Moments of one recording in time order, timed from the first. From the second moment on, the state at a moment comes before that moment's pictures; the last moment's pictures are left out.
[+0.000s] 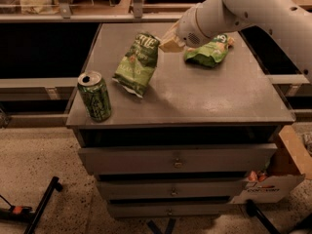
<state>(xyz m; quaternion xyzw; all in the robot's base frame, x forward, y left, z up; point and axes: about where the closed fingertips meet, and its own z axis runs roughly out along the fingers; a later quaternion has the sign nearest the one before) 0.689 -0.039 0.922 -0.56 0.70 0.10 0.42</state>
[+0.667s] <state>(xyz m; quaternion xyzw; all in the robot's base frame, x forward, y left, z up) 0.674 -0.033 0.923 -0.56 0.69 0.12 0.43</state>
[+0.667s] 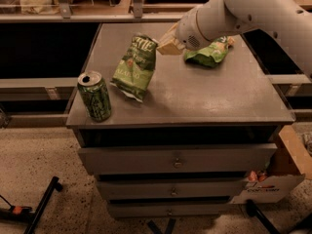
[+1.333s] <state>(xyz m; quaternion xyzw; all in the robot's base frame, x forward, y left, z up) 0.662 -0.023 0.921 -0.58 0.68 0.14 0.42</state>
